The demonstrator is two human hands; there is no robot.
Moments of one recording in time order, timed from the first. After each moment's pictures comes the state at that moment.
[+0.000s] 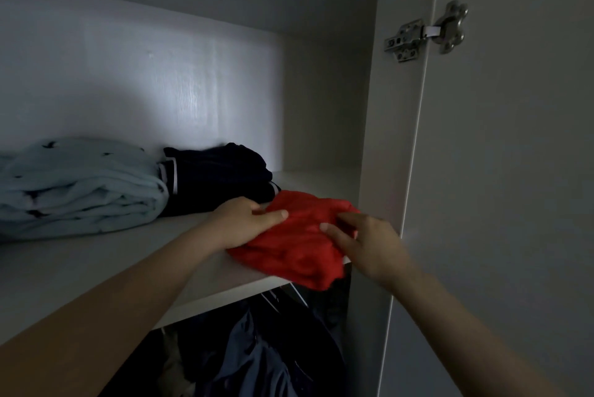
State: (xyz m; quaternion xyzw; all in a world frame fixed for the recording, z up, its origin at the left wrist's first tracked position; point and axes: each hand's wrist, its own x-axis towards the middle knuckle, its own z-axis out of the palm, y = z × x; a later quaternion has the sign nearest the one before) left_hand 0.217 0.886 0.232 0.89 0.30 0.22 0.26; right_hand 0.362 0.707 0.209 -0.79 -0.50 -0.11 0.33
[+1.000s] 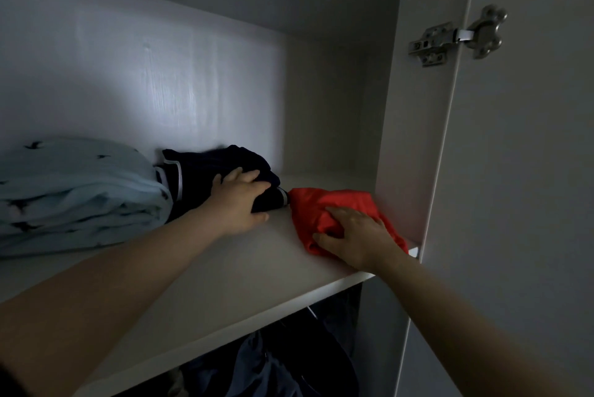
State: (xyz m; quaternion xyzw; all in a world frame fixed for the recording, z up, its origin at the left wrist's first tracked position) left_hand 0.226 0.970 0.242 0.95 0.23 0.19 -0.04; right_hand 0.368 0.779 0.211 -0.86 -0.46 -0.10 0.18
